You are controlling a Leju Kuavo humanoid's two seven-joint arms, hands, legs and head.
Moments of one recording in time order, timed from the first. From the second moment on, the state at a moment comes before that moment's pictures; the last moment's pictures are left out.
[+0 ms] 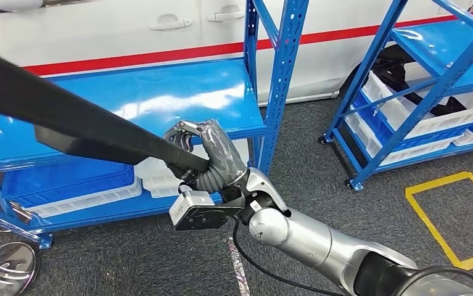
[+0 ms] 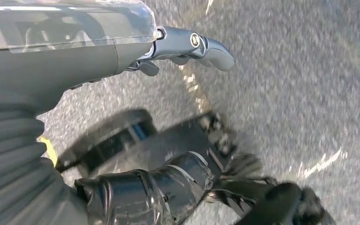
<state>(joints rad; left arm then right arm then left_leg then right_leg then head) -0.10 0.29 -1.38 -1.18 0.44 0.64 0.36 -0.43 -0.18 0.71 -1.90 0.31 -0.40 -0.09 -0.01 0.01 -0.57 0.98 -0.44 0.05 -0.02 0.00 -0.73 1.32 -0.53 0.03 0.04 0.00</state>
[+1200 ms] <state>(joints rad) -0.06 0.32 -1.30 -1.27 0.44 0.62 0.29 -0.43 -0.18 0.71 -1.89 0.23 -0.38 -0.18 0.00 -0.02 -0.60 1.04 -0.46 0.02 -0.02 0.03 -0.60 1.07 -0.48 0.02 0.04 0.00</state>
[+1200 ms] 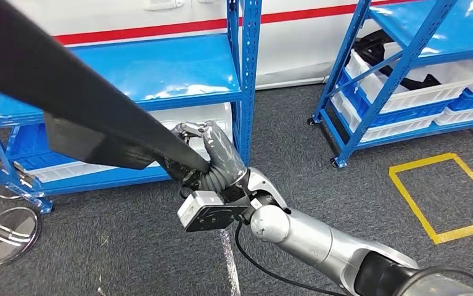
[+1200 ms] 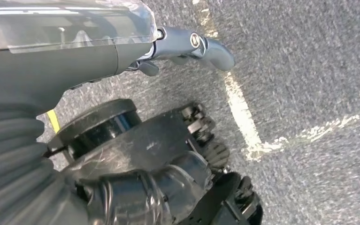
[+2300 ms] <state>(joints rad) -0.06 0.31 -1.29 -1.22 0.41 0.62 0.28 -0.40 -0.18 0.71 -1.91 0.17 -0.37 -0.24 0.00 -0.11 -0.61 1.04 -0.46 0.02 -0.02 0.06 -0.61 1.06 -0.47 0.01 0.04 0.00</state>
